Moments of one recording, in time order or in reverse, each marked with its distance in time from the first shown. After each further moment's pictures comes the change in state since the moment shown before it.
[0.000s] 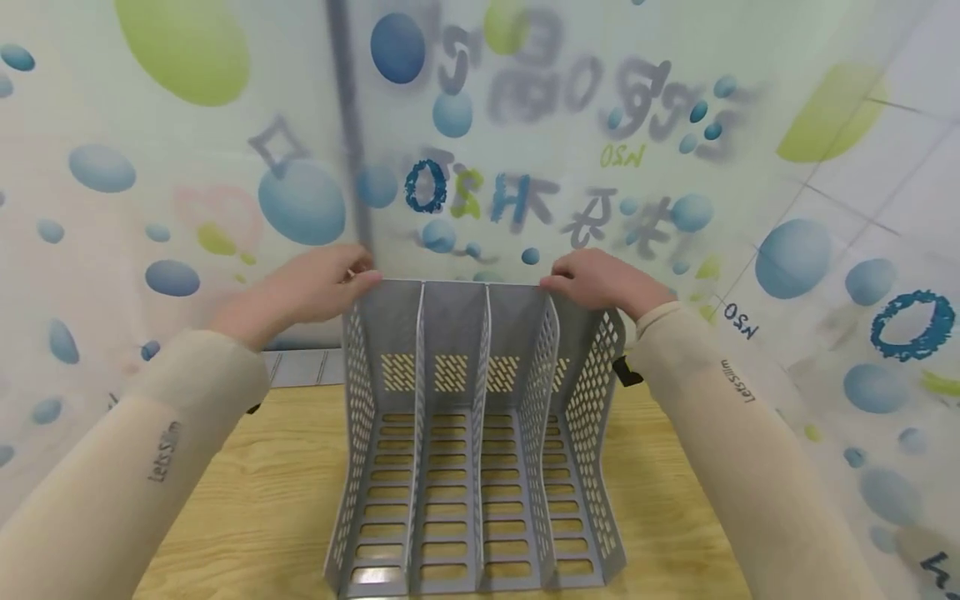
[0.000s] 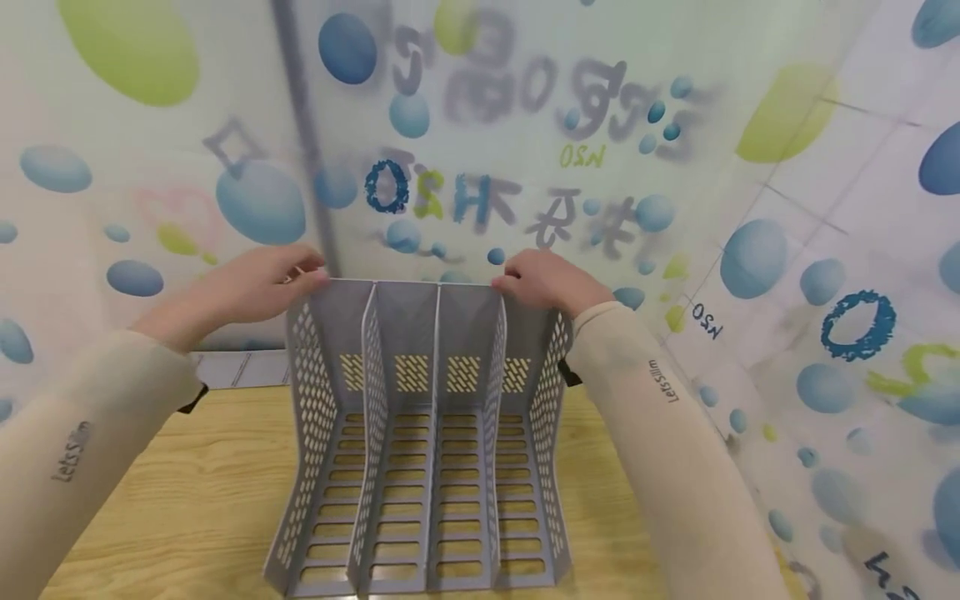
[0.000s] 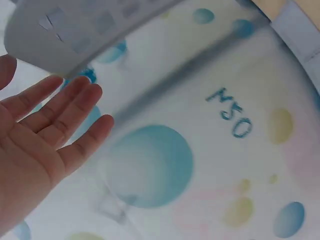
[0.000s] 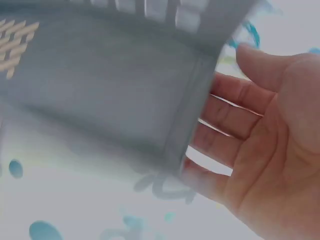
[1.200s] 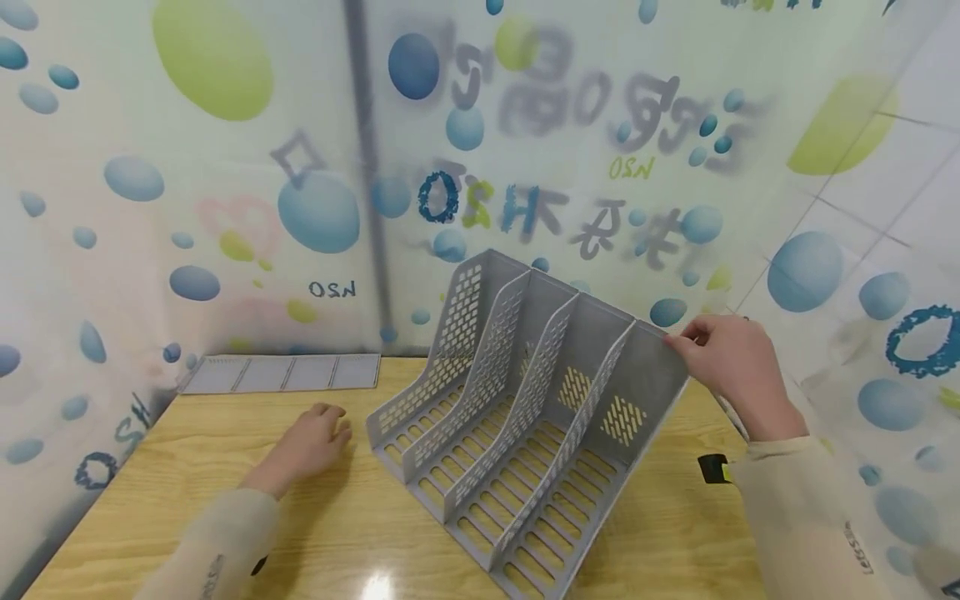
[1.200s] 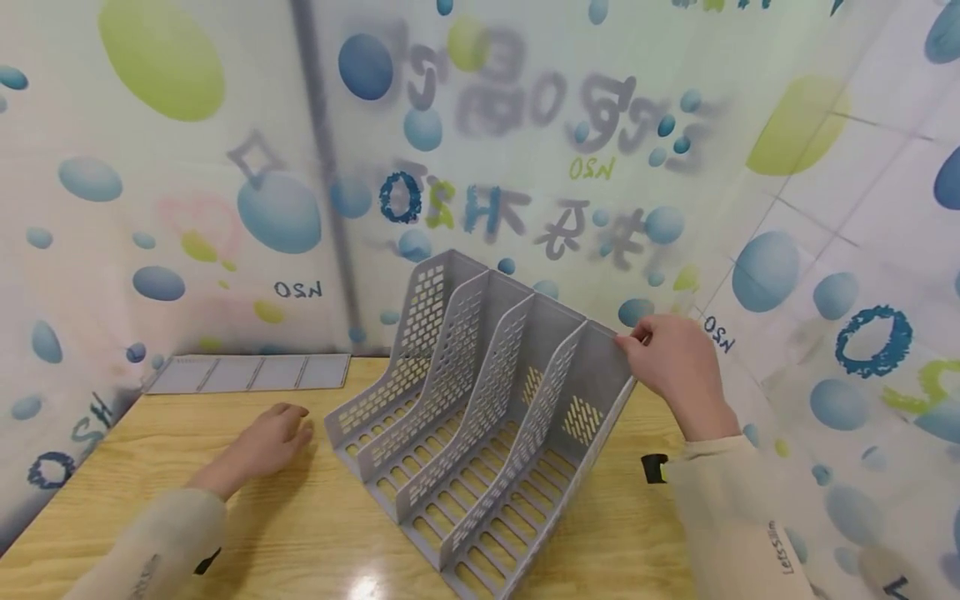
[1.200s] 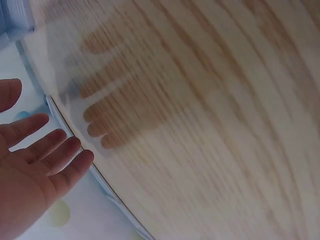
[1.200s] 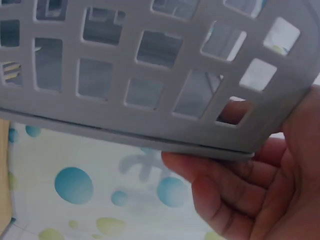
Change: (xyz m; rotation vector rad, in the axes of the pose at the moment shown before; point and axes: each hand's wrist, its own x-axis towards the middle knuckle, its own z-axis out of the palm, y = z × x) left_hand -0.082 -0.112 0.200 -0.038 0.076 -0.203; right_hand -0.125 0.063 0.041 0.043 0.505 0.305
